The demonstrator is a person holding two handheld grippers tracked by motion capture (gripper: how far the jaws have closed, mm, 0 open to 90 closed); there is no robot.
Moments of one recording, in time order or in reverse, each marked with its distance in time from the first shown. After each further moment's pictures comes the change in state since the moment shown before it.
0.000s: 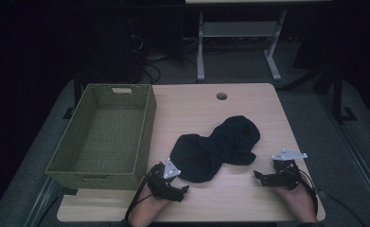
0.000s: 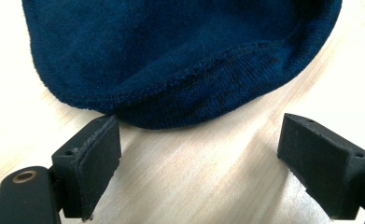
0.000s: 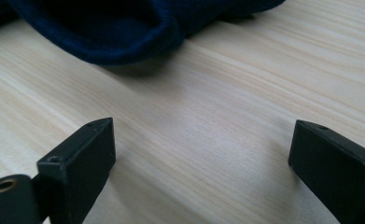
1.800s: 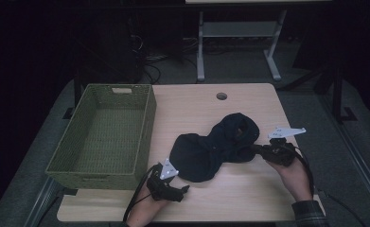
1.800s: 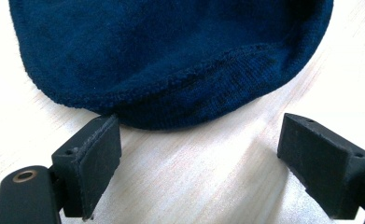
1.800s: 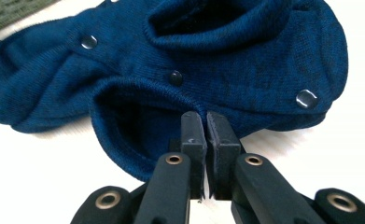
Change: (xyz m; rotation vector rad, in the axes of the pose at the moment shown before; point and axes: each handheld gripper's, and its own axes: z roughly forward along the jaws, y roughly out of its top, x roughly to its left) left arm 0.001 -0.004 0.001 -0.034 -0.009 -0.003; right arm -0.008 0.072 -0.009 -0.070 0.204 -0.063
